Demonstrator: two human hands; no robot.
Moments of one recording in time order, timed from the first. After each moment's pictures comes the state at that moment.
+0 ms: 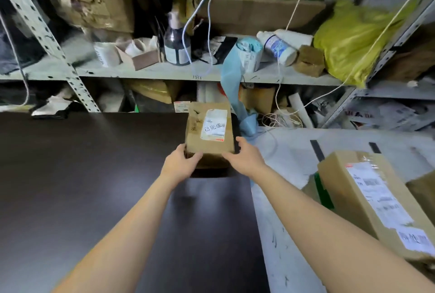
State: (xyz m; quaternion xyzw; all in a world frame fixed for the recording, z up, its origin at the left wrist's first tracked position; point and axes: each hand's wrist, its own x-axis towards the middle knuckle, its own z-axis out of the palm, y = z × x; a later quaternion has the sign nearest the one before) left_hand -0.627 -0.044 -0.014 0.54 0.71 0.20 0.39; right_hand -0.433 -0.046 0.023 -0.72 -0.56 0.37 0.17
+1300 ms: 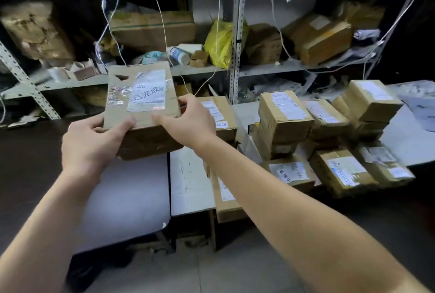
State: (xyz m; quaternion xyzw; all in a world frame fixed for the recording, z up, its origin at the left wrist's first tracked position) left_hand -0.460 -0.418 0.195 0.52 0.66 0.48 0.24; right_hand -0.267 -0.415 0.211 -0.64 -0.58 0.30 0.41
